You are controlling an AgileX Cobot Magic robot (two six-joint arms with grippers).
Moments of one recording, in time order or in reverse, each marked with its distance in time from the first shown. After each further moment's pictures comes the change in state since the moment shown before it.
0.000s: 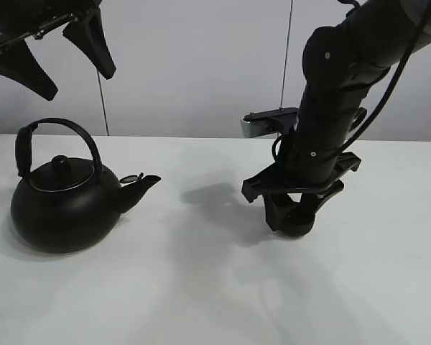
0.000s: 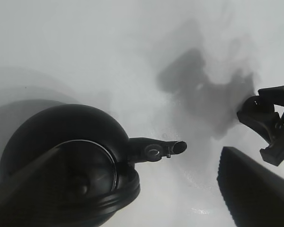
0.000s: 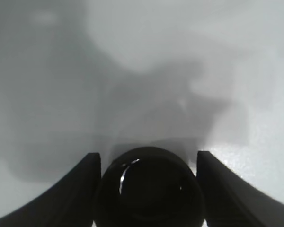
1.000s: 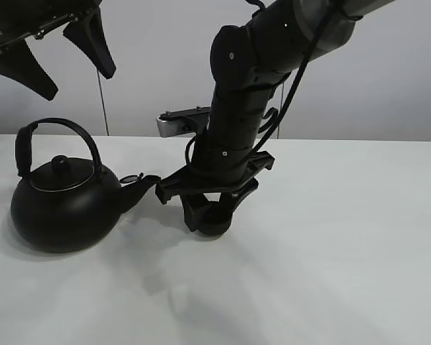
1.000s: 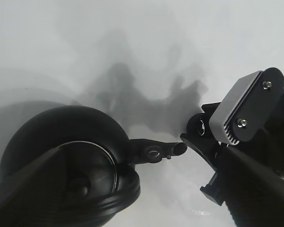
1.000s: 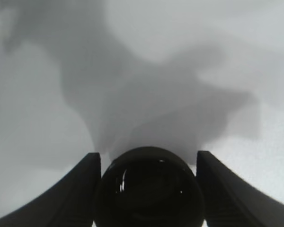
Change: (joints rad) left arm 0.000 0.000 0.000 0.000 -0.004 0.000; right arm 0.189 0.152 -0.283 0.074 0.097 0.001
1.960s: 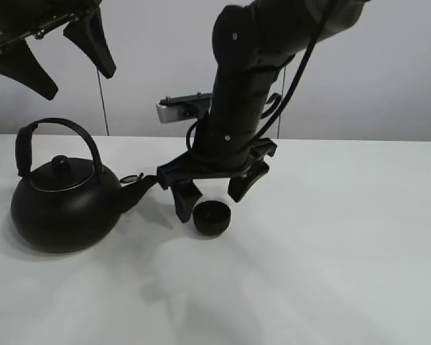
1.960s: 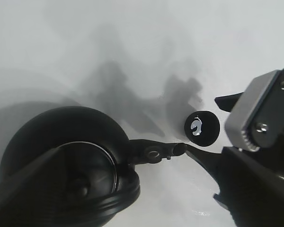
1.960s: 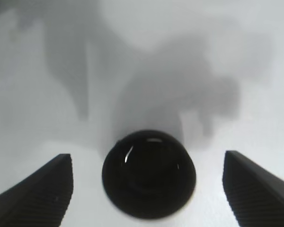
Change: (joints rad) left arm 0.000 0.000 0.000 0.000 -0.002 0.000; right arm 0.000 -0.032 -0.008 -0.007 0.028 -0.008
